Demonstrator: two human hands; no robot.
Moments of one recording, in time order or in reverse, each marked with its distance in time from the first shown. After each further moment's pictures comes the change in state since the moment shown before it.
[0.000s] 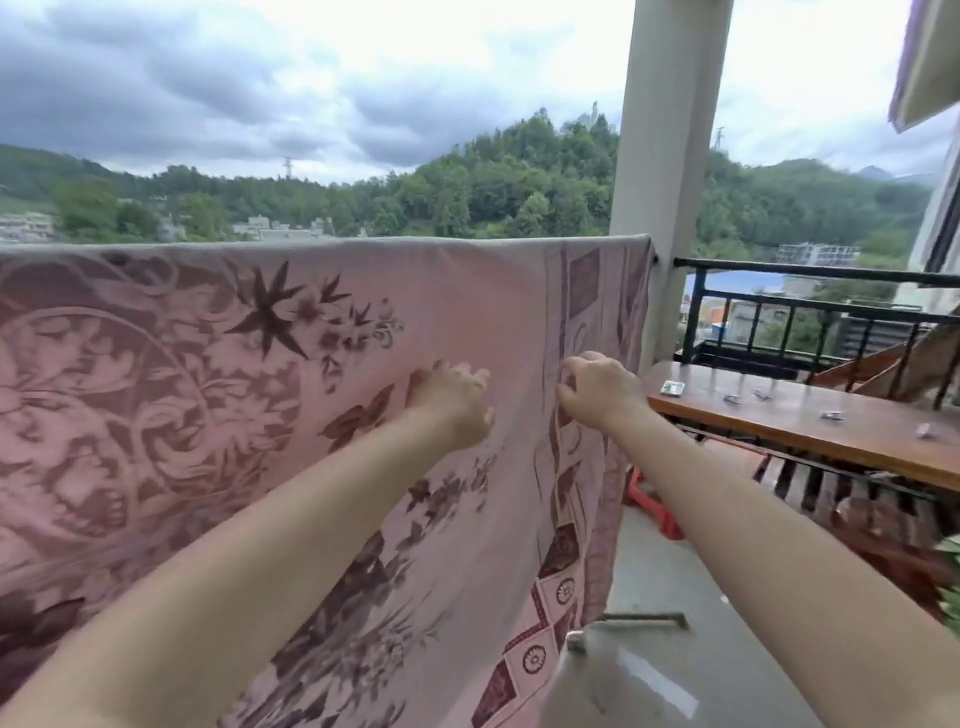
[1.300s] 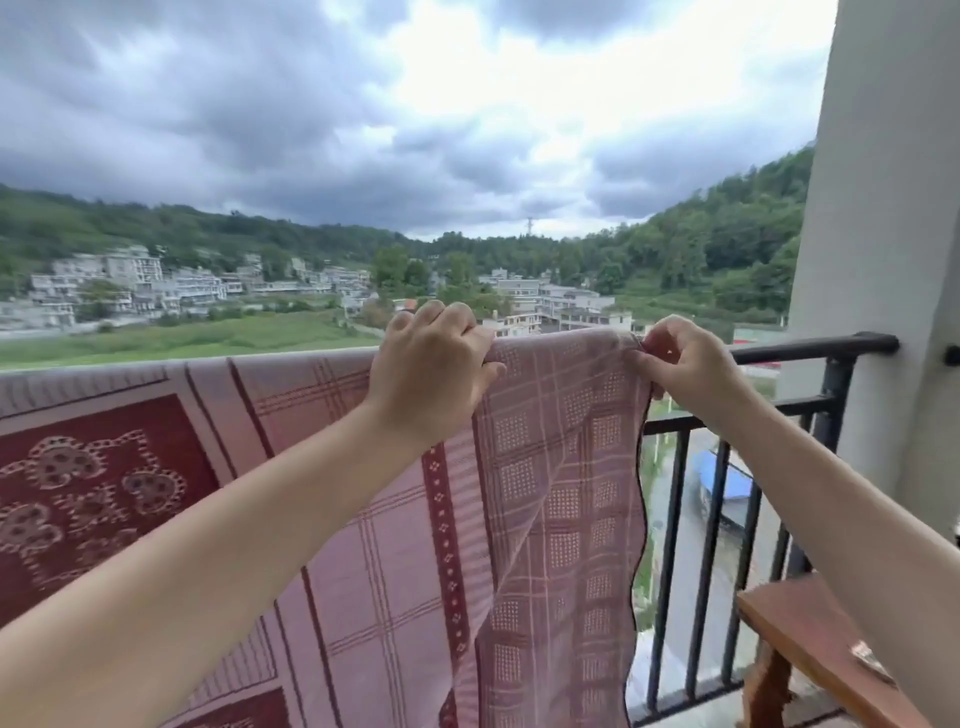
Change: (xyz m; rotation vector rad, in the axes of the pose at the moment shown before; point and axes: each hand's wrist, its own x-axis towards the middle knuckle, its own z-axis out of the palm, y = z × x) left_hand 0.648 0.232 0.060 0.281 0.621 -0.261; right_hand 0.654 0.462 0.076 0.852 0.095 -0.490
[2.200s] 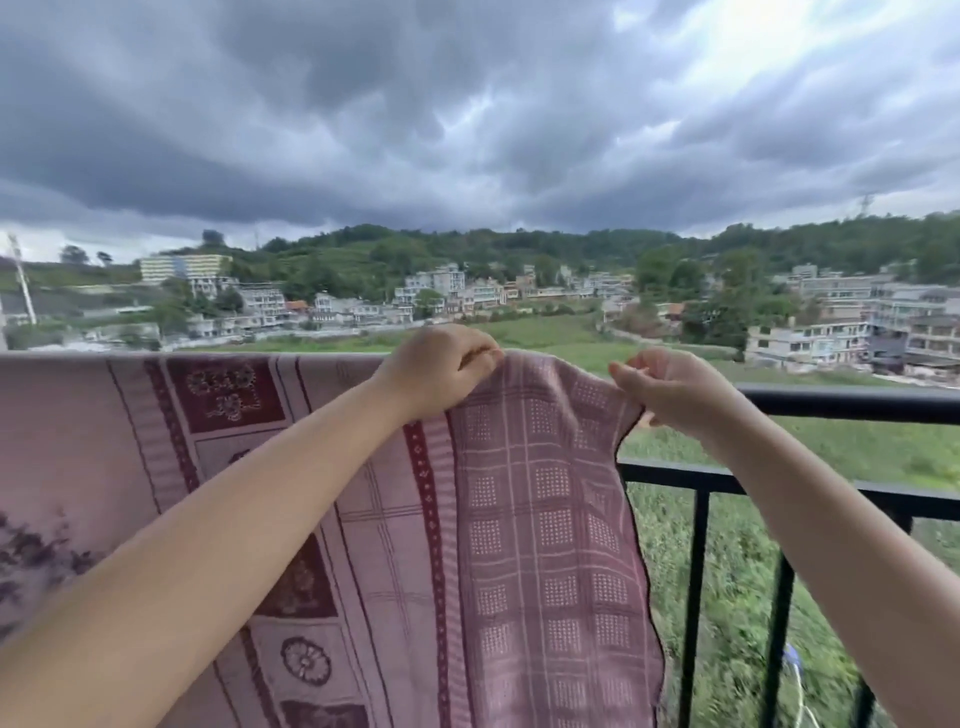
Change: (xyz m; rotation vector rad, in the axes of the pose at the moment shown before) left_hand 0.072 0.100 0.023 0.031 -0.340 -0.418; right_hand 0.064 0.084 -0.039 0.358 -0.677 -0.097
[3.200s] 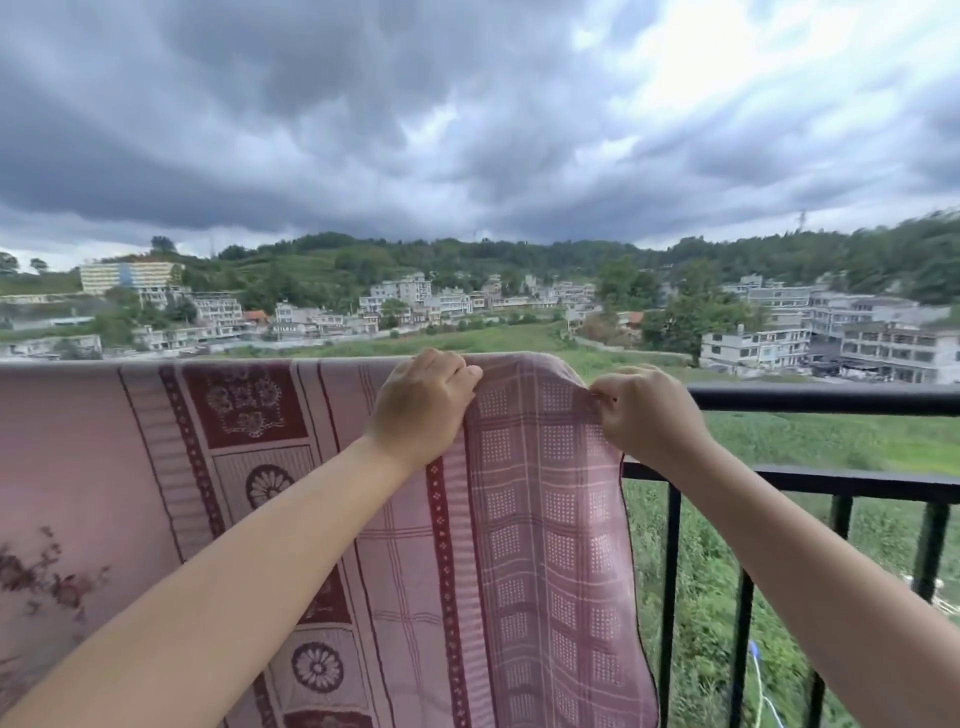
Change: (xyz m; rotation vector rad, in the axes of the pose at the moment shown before) left_hand -0.042 -0.014 0.019 0.402 0.362 0.223; right_hand -0.025 -0.011 0.032 -0.623 0.333 -0.324
